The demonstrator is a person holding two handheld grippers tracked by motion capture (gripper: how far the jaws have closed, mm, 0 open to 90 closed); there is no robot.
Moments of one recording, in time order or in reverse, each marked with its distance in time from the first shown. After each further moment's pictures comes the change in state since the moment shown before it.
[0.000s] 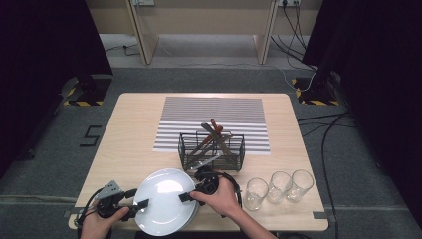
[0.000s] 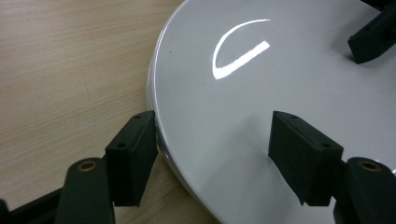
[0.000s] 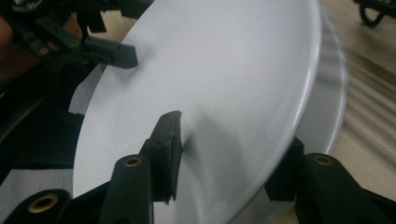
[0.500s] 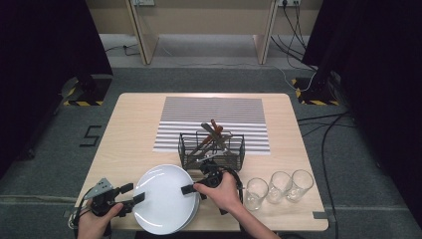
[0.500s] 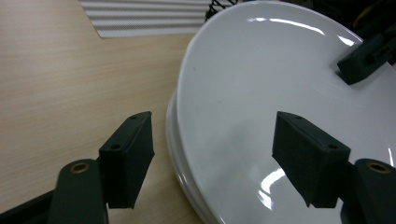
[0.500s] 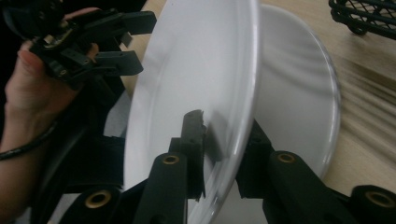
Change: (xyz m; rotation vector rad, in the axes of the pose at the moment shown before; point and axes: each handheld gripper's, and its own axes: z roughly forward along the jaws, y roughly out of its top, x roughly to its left) left arm 0.007 0.005 -0.014 -0.157 0.026 -0.069; right arm -0.007 0.007 -0.015 -0.051 0.090 0.152
